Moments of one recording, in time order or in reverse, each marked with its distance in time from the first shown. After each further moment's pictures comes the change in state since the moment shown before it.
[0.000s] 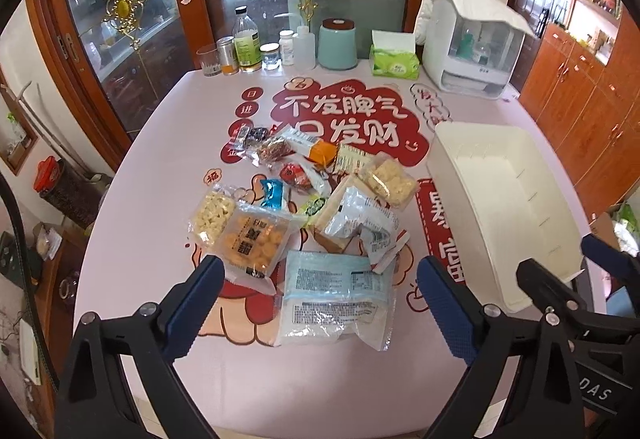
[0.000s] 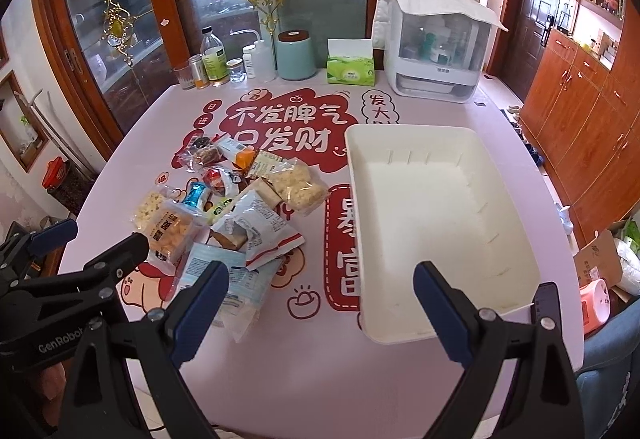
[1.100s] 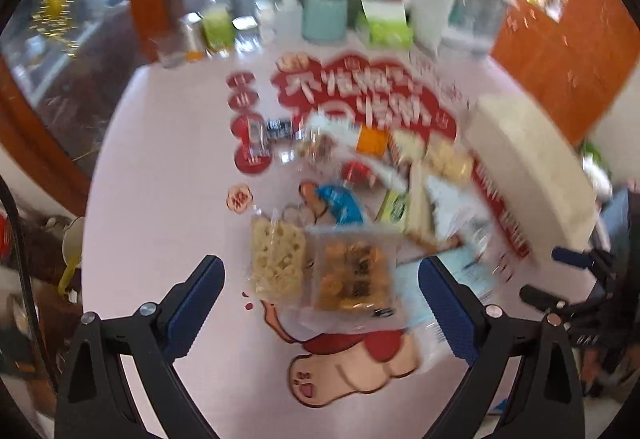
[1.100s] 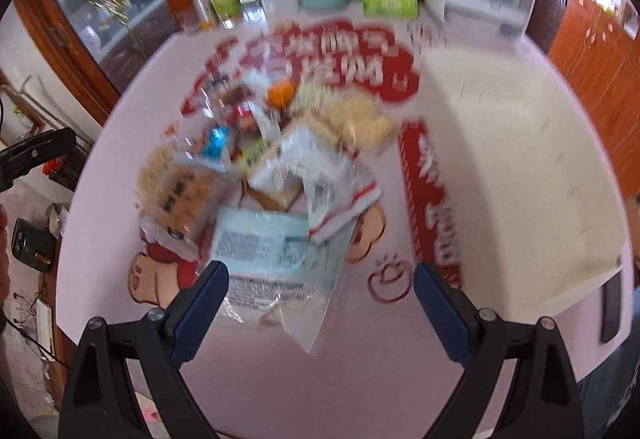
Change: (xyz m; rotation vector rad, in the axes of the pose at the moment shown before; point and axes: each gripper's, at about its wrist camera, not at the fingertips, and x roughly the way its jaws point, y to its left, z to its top) left arm 0.119 0.156 0.050 0.228 0.139 -0.201; right arm 0.111 0.075 -0.023 0.062 0.214 0.053
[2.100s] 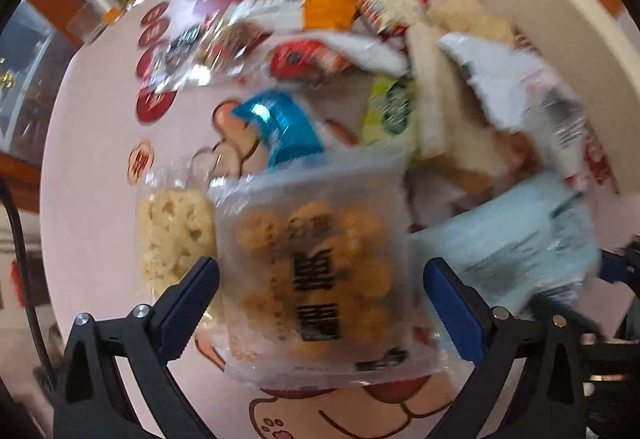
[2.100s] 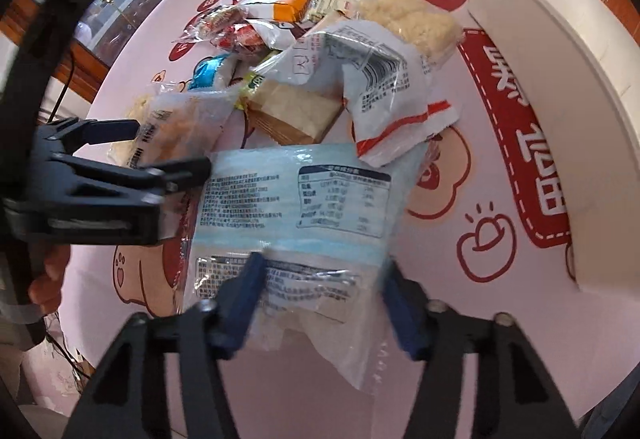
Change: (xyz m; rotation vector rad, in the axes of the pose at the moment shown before) left arm 0.160 -0.075 -0.011 0.171 0.294 0.119; right arm 0.081 0.022 -0.026 0.058 0.128 0.093
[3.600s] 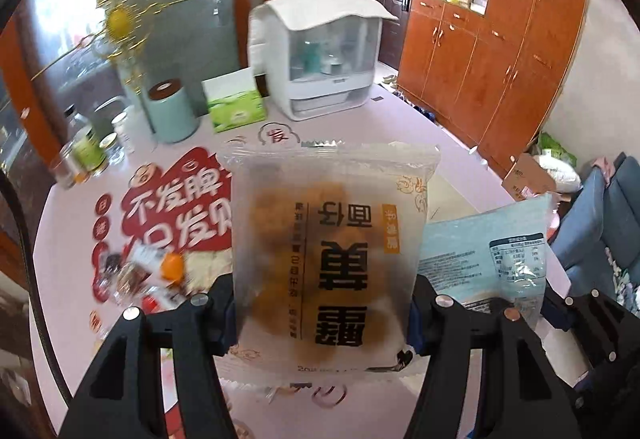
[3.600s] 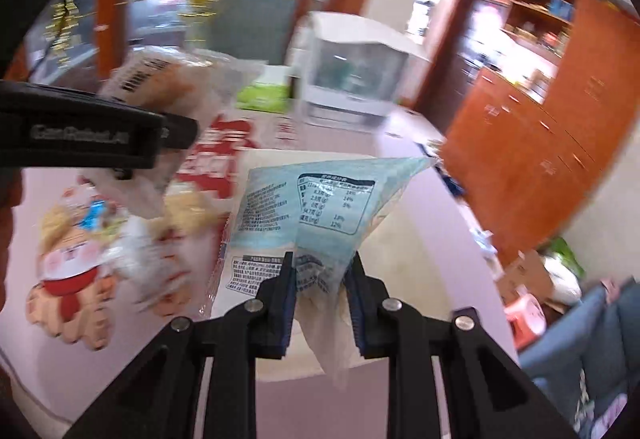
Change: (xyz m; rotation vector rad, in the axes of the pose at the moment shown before) left arm -0.219 -0.205 0.116 0.002 -0.488 -0.162; right arm -0.198 -0.121 0.011 -0.065 -0.480 -0.488
